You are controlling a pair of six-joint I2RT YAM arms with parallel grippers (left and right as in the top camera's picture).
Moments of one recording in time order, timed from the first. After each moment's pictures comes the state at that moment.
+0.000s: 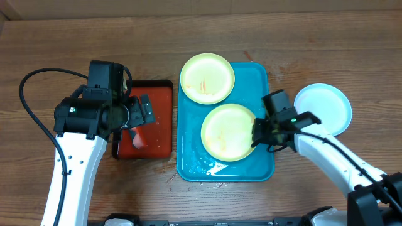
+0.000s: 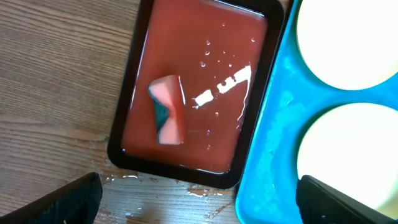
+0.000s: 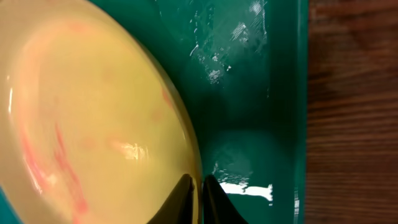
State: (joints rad) left arm -0.11 1.31 1.37 -1.25 -0.06 -0.39; right arm 0.39 1.50 0.84 -0.60 -0.10 0.52
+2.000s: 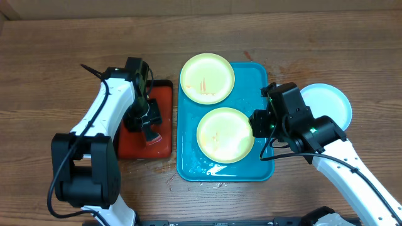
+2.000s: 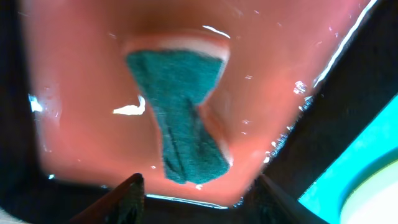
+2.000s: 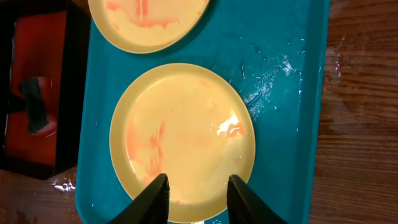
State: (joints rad) left arm -0.09 1.84 1.33 -1.15 0.05 -0.42; right arm 0.43 1.26 0.99 -0.75 -0.12 0.45
